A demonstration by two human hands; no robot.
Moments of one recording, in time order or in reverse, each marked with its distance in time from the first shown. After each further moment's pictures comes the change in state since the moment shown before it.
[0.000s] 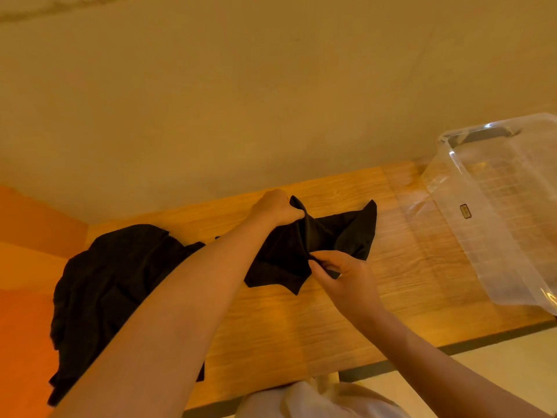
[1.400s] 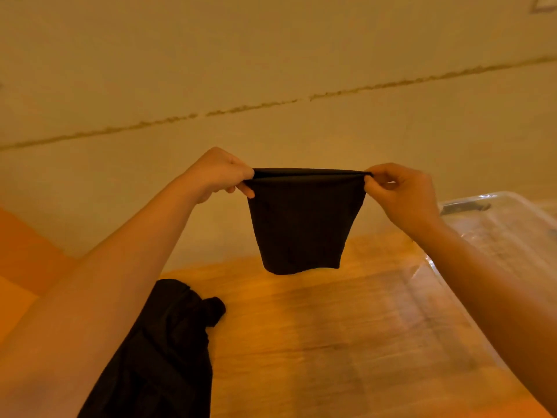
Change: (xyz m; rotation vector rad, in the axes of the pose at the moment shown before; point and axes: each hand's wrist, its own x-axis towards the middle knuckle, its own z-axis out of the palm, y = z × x) left_hand -0.156 0.041 -0.202 -0.274 0.383 0.126; right_hand 0.123 -0.133 -0.139 -0.122 0.322 -0.340
